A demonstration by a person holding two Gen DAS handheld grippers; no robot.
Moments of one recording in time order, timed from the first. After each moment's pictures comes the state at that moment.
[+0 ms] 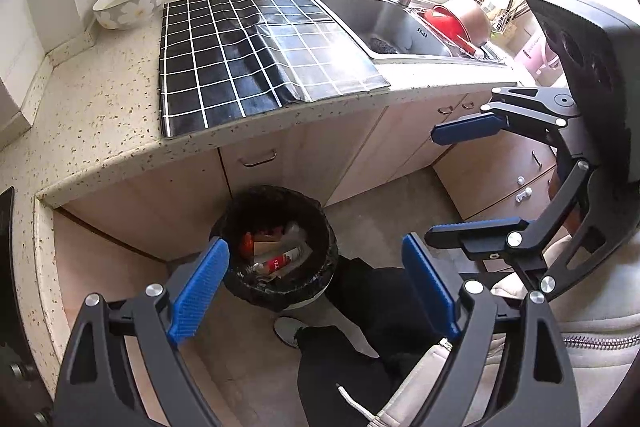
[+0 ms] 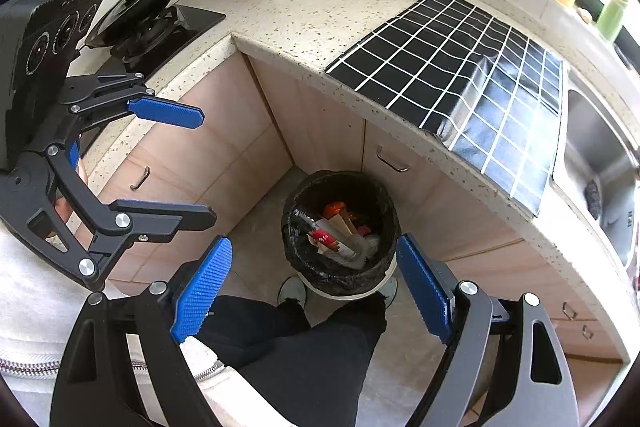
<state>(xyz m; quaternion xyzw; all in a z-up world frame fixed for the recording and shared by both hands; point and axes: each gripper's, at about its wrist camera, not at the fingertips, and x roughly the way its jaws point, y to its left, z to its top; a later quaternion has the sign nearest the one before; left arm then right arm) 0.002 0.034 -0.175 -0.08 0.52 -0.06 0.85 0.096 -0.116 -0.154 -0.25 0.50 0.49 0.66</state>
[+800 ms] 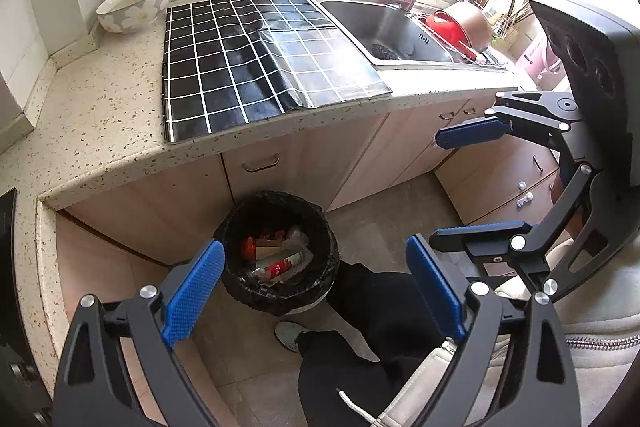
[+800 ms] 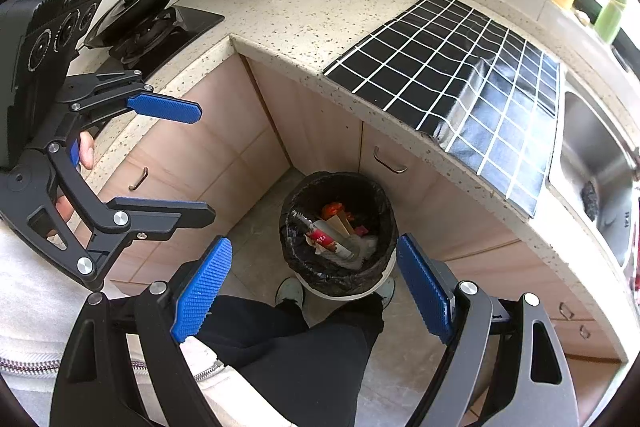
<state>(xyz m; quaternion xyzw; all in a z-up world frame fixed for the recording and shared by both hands) 0.001 0.038 -0.173 -0.08 0.51 -0.06 0.86 0.095 -0.117 -0.151 -0.25 0.50 0.49 0.67</state>
